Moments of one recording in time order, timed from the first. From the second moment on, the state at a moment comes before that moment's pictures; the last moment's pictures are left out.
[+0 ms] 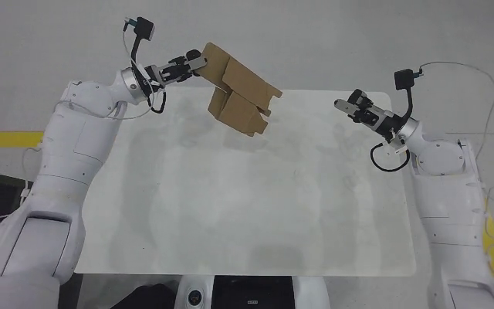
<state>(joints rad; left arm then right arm) 0.42 -1.08 -0.98 -0.89 -0.27 -0.70 -0.87 -0.89 -1.12 1.48 -1.30 -0.14 -0.63 0.81</state>
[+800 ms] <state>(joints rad) 0.46 -1.08 -0.95 -0.99 -0.35 -0.73 -1.09 -0.80 -1.12 1.32 -1.17 0.03 -0.71 1.07</state>
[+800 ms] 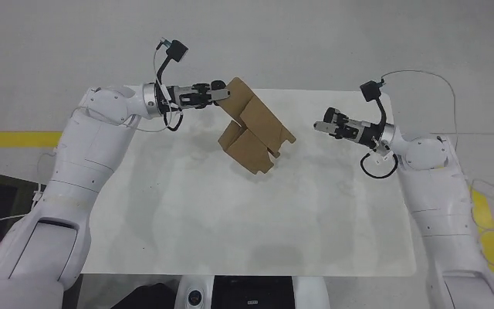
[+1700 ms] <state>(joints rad) 0.48 -1.08 -0.95 -1.02 -0.46 -0.68 -1.14 -0.62 -1.05 0.79 -1.11 0.39 -0.77 1.05</state>
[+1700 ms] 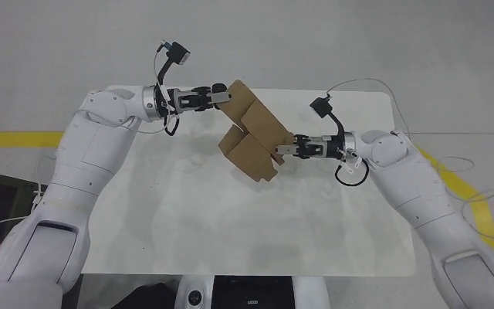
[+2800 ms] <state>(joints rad) 0.55 -1.04 -1.04 -1.01 -0.47 -0.84 -0.98 -0.52 -1.02 0.62 -1.00 0.90 -0.75 1.07</state>
